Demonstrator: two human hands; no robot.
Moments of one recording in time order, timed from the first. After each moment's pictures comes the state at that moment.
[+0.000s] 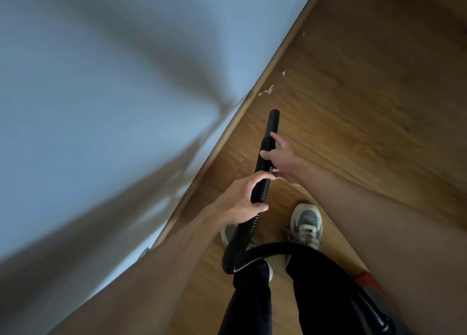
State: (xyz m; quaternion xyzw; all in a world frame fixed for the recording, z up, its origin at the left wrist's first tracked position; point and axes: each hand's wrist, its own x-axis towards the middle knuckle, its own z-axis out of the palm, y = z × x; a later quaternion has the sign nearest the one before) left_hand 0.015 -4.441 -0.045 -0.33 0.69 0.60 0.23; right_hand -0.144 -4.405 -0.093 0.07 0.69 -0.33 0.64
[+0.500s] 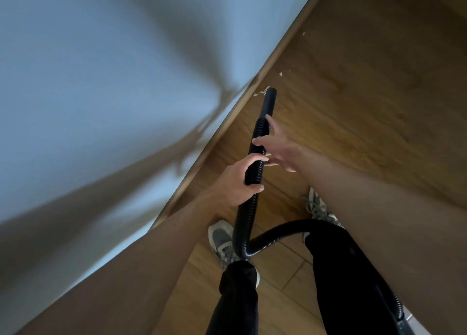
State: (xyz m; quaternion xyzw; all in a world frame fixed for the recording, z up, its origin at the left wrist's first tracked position) left_hand -0.030 -4.454 -0.075 -0.39 0.67 0.60 0.18; right_hand -0.187 -4.431 -0.110 0.02 0.67 -0.30 0.68
